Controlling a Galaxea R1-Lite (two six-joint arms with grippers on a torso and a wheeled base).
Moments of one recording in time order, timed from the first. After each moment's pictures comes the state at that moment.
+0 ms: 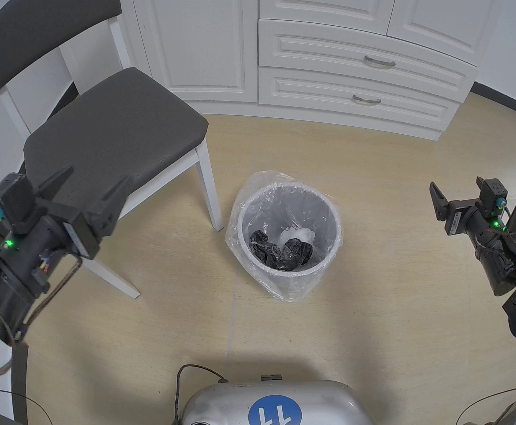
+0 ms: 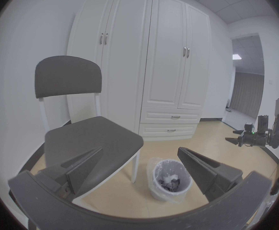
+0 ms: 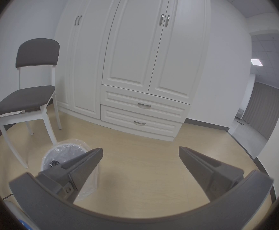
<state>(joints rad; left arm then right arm) -0.54 1.30 -0.40 -1.10 0.25 0.07 0.29 1.63 -0.42 -1.38 -0.39 -0.24</state>
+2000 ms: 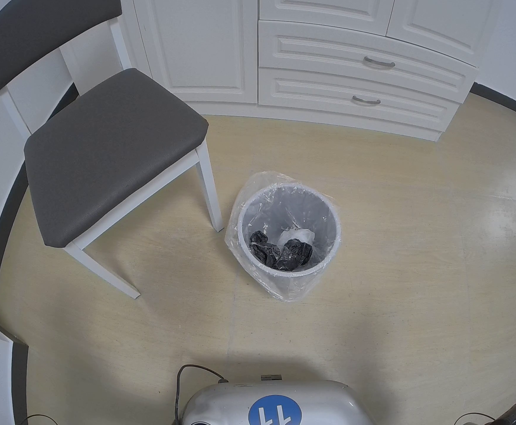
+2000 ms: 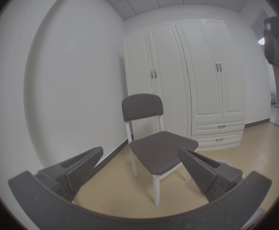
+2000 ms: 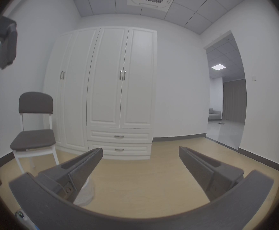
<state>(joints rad) -0.01 0.03 -0.32 -0.10 0.27 0.09 0.01 0.04 -0.16 -0.36 -0.27 -0.07</state>
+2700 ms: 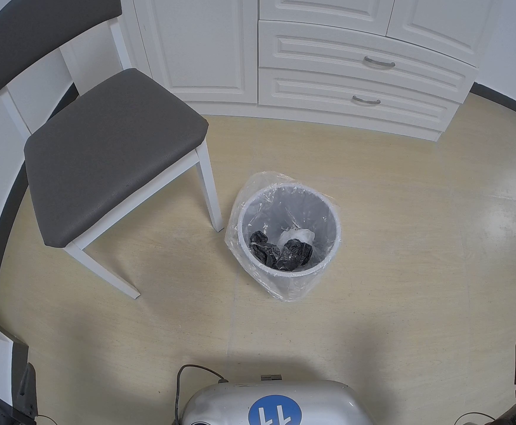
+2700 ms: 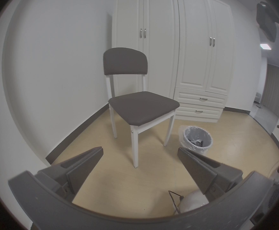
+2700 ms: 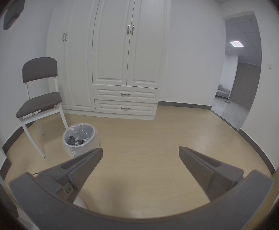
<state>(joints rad) 0.00 0.01 -0.02 -0.02 0.07 -0.06 0.00 0.01 -0.02 -0.07 -0.20 -0.03</state>
